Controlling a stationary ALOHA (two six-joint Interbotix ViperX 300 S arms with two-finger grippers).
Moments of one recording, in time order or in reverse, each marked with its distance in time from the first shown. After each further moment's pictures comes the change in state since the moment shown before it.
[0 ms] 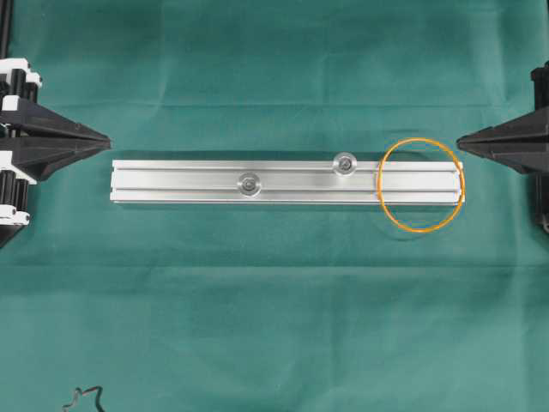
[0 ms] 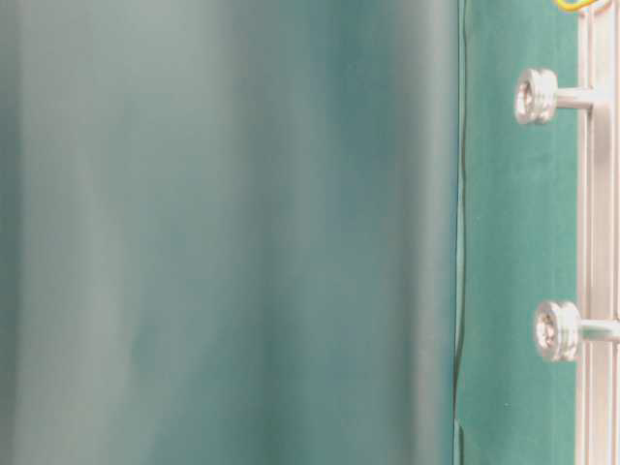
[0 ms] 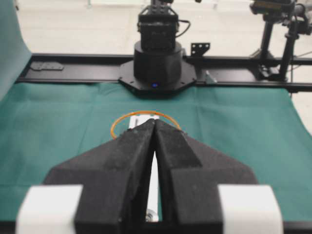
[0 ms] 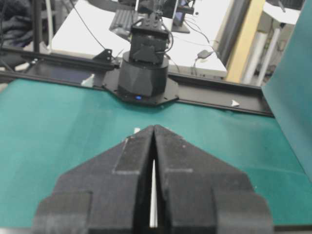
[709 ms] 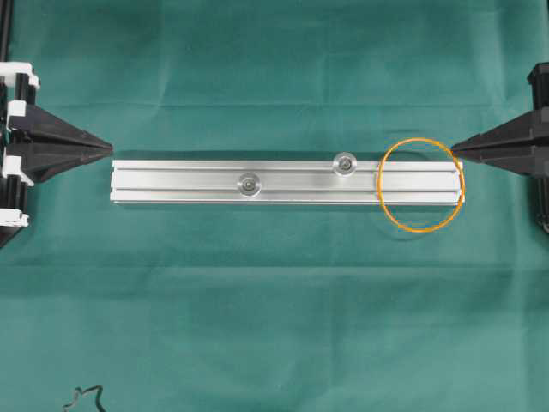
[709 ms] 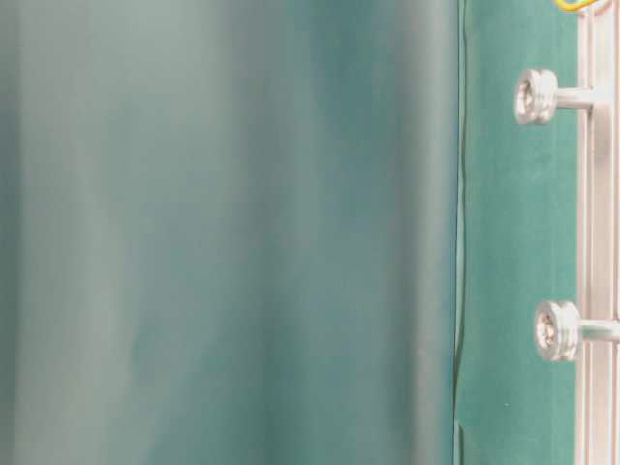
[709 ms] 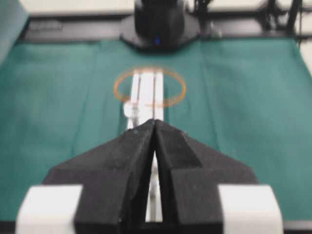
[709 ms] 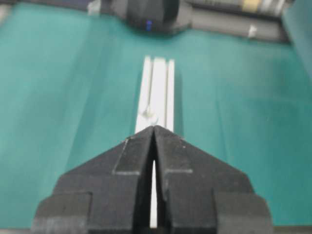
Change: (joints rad) left arm 0.000 -0.018 -0.055 0.032 0.295 0.008; right arm -0.002 -0.003 -0.095 -0.002 0.394 0.011
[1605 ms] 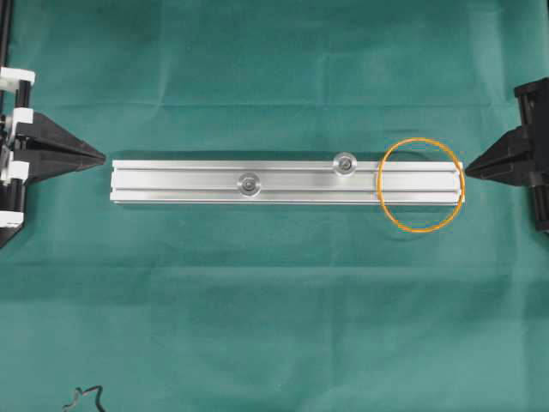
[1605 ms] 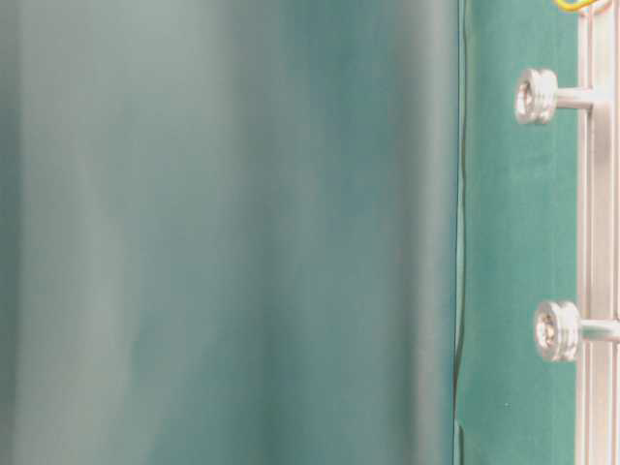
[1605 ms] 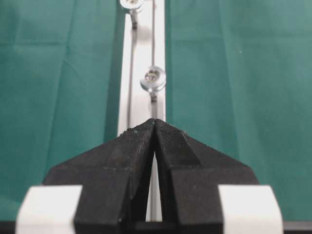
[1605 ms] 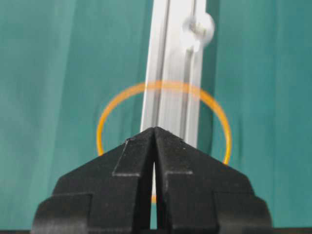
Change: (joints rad) left arm -0.002 0.006 -0.080 0.000 0.357 0.000; right arm -0.002 0.132 -0.137 0.000 0.632 0.052
